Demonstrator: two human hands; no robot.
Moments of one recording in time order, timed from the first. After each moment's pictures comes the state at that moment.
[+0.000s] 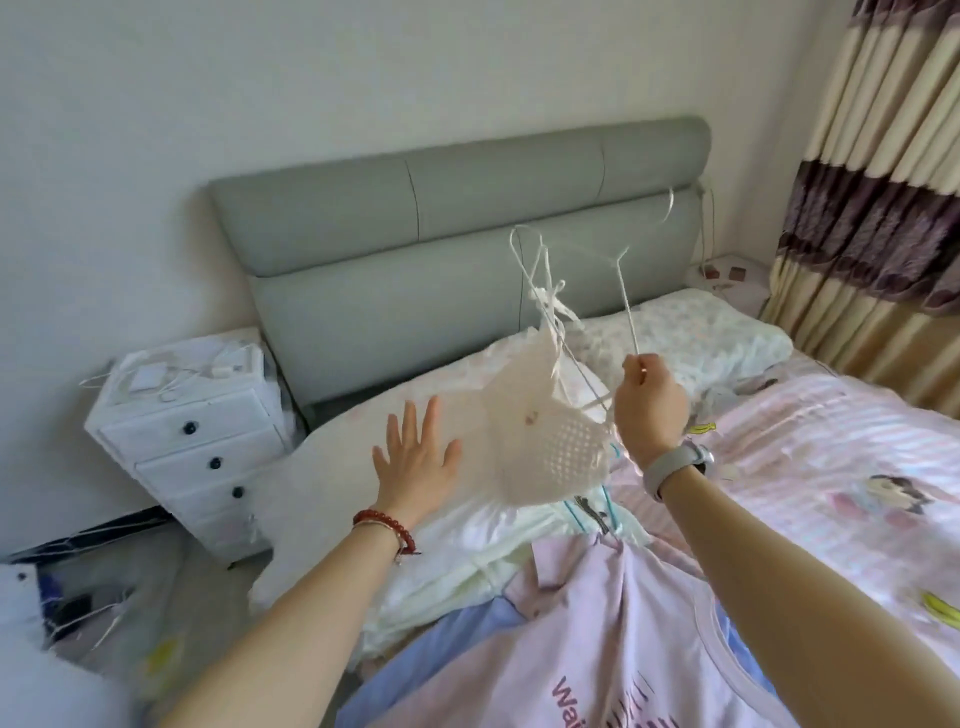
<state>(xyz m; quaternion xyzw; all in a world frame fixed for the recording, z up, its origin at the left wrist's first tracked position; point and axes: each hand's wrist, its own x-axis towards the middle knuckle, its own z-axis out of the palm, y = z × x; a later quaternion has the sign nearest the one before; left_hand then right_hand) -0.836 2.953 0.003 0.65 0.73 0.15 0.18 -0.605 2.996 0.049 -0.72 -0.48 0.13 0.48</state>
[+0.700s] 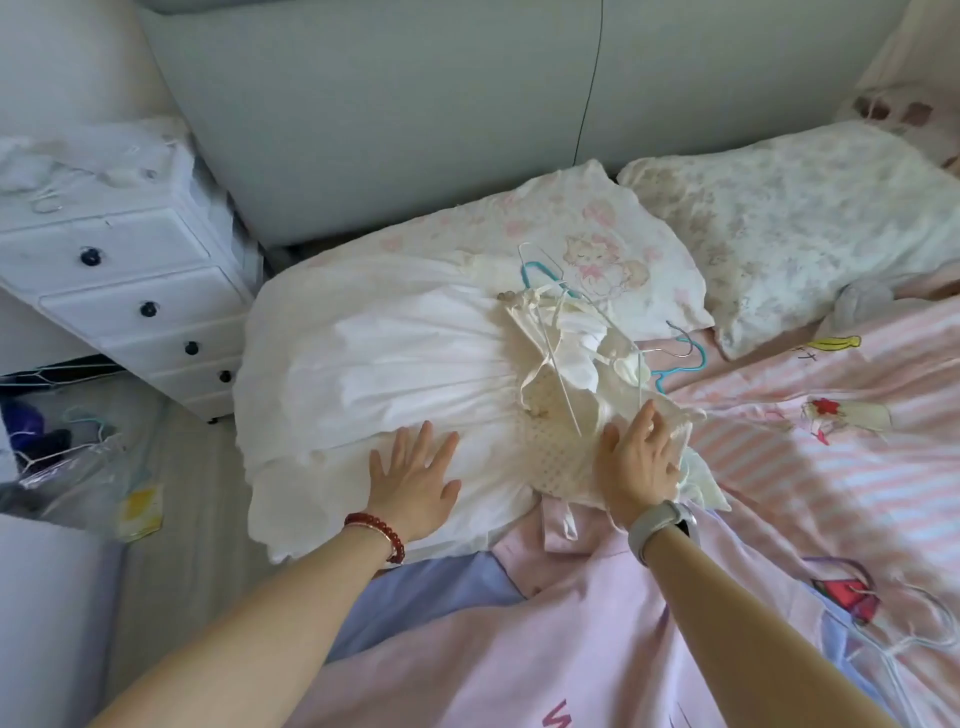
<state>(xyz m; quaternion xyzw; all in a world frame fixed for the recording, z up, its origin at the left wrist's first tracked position) -0.837 3.013 -0.268 0.66 0.70 -0.14 0.24 -0.615 3.065 -0.261 -0.81 -0.53 0.21 0.16</state>
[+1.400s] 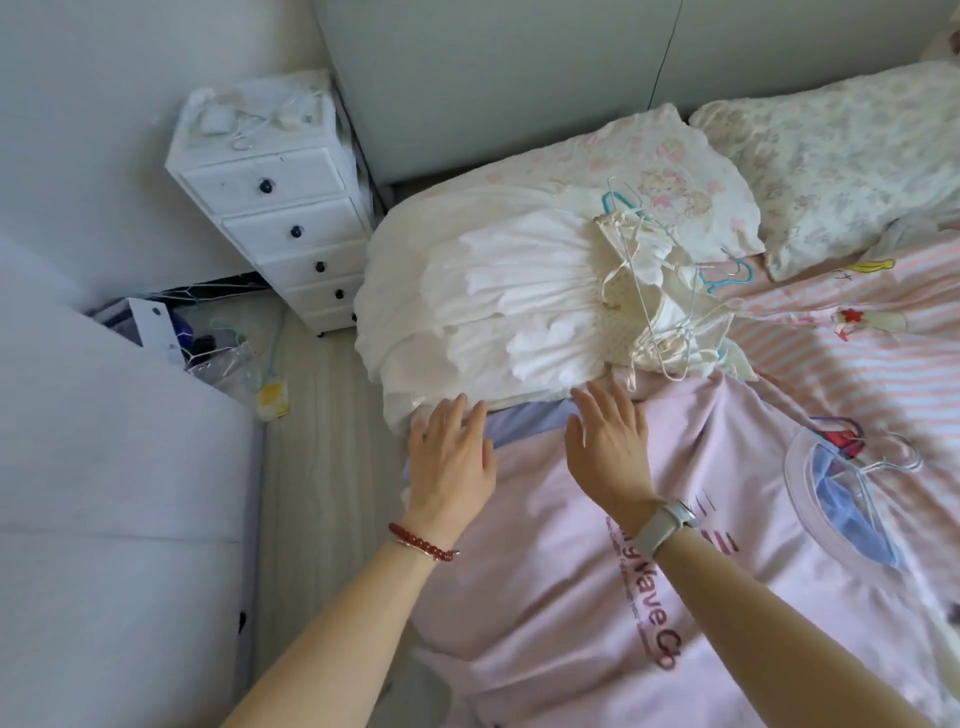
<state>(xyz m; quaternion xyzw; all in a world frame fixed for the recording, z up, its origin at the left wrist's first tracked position) -0.855 2.778 -0.136 0.65 0.75 0.06 0.07 -0.690 2.836 -0.149 -0.60 -0.77 0.20 0.11</state>
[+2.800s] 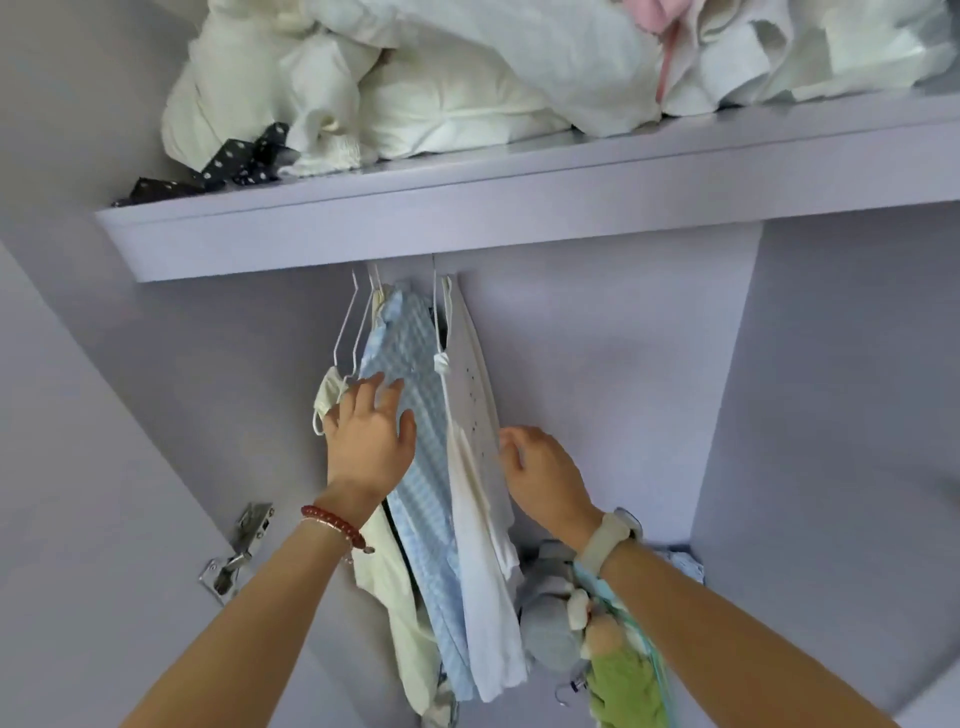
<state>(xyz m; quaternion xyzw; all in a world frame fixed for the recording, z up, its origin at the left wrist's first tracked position) -1.048 1.742 0.134 -0.27 0.92 0.04 -0.27 -1.137 1.908 0.101 0.37 -0.84 0.40 0.02</state>
